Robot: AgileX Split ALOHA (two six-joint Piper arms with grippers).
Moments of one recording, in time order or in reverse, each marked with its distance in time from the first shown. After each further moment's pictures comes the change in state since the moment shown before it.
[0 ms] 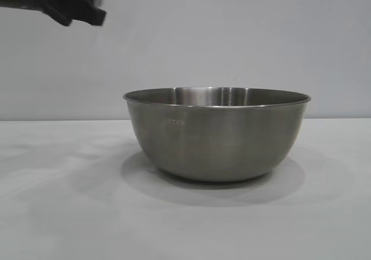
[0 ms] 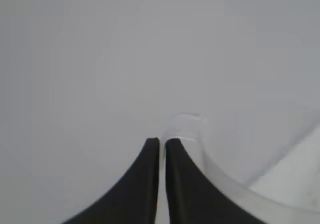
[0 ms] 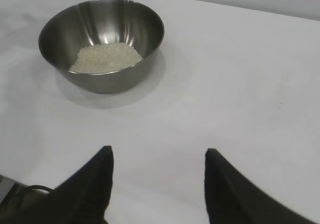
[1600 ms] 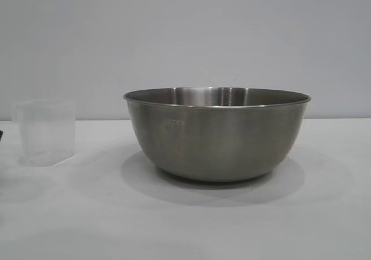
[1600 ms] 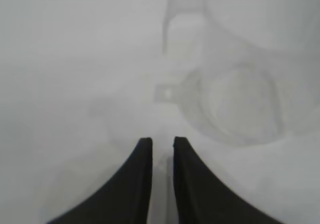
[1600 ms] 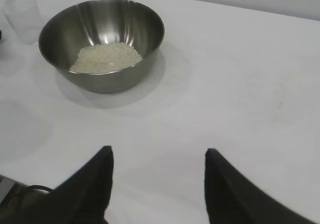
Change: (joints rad) left arm 0.000 0.024 0.405 -0.206 -0.002 -0.299; right arm 0.000 0.000 0.000 0.000 0.000 0.001
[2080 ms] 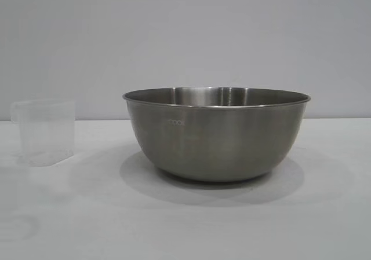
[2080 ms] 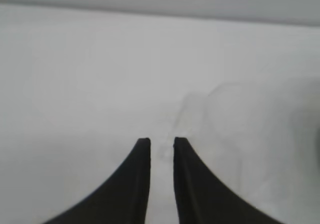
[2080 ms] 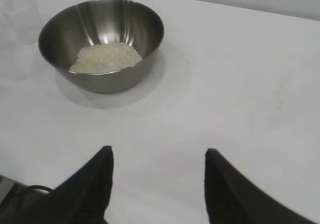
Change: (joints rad) left arm 0.000 -0.705 0.035 0.176 0.528 -0.005; right arm 0.000 0.000 0.000 0.000 0.000 0.000
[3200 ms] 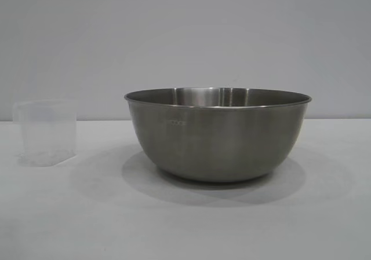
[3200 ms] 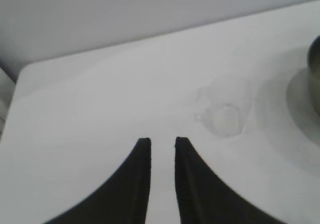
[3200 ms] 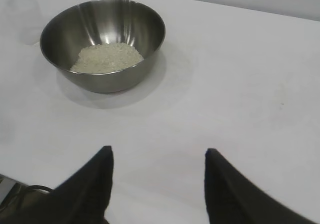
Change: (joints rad) left arm 0.000 -1.093 -0.359 0.101 1.562 0.120; right arm 0.000 0.000 0.000 0.000 0.000 0.000
